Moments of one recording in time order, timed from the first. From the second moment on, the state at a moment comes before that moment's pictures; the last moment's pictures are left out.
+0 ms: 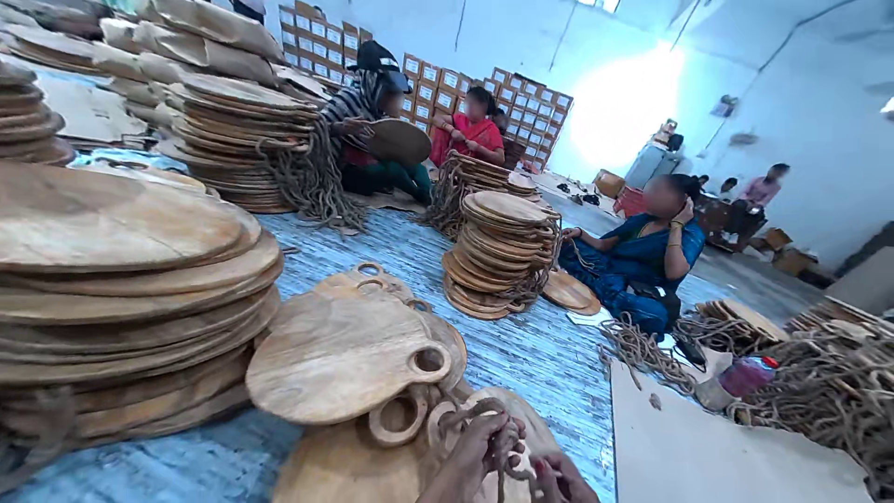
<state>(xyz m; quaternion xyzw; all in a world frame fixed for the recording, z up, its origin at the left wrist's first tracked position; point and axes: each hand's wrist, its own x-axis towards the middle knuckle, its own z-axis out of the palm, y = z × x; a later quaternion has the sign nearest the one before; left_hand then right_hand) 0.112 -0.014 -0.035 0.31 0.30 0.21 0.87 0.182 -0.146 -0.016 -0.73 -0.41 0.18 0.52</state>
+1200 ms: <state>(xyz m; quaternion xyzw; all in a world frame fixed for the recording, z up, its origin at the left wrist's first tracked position) 0.110 -0.054 -0.074 0.24 0.40 0.17 0.87 0.228 -0.037 -0.079 -0.57 0.01 0.59 0.58</state>
